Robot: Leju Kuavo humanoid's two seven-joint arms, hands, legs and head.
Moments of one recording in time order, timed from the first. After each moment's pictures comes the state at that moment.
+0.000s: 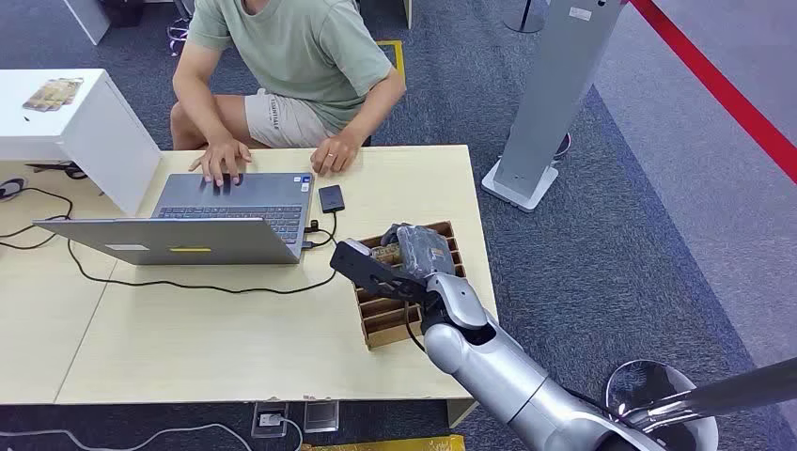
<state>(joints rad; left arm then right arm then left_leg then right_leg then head) -0.12 0.09 -1.22 -0.21 1.06 0.31 0.16 -0.60 0.05 0.91 -1.00 0.77 -0.25 0.46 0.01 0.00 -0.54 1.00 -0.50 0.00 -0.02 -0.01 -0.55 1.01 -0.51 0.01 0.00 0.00</state>
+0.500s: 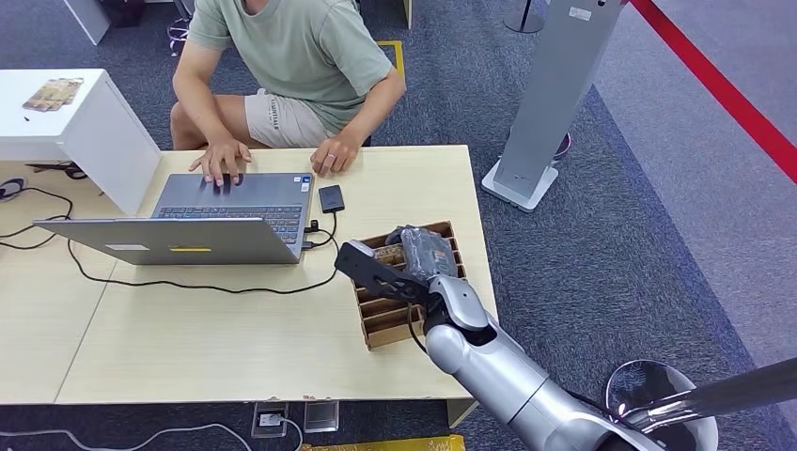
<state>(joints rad) -0.12 0.09 -1.23 -0.20 1.04 0.30 0.16 -0.57 0.03 0.88 -1.03 0.78 -0.26 0.47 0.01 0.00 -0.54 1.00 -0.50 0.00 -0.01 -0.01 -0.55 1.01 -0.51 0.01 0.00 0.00</state>
